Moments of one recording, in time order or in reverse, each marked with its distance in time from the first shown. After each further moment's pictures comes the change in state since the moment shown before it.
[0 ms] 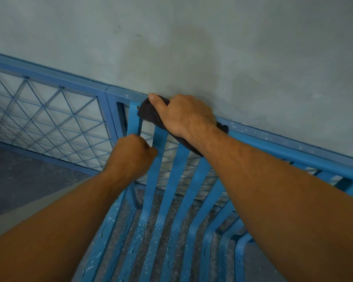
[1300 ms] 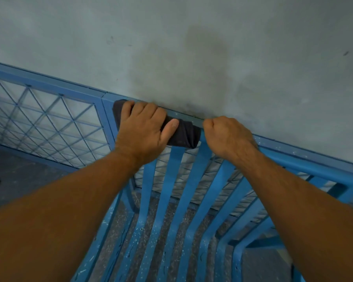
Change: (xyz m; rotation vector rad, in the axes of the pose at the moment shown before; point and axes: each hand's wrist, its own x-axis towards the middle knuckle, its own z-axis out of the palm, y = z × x) left_hand 0.036 0.033 0.007 0.475 0.606 0.669; right_hand -0.032 0.097 -0.019 0.021 -0.005 0.143
